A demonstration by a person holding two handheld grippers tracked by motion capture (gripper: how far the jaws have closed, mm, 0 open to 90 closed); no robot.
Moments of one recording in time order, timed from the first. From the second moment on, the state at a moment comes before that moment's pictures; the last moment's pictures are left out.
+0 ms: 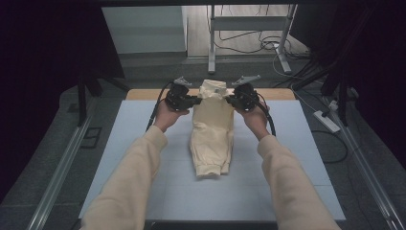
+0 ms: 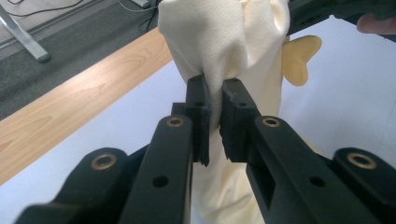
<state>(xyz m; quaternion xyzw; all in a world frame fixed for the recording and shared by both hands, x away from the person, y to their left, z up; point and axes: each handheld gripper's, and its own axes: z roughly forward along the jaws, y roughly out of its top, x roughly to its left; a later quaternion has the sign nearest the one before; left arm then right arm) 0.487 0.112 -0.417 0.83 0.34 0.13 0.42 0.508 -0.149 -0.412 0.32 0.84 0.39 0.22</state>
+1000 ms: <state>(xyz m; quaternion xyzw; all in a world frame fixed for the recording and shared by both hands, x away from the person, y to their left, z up) 0.451 0.117 -0.445 0.83 0.34 0.10 0.44 0.471 -0.153 -0.436 0.31 0.85 0.39 0.19</state>
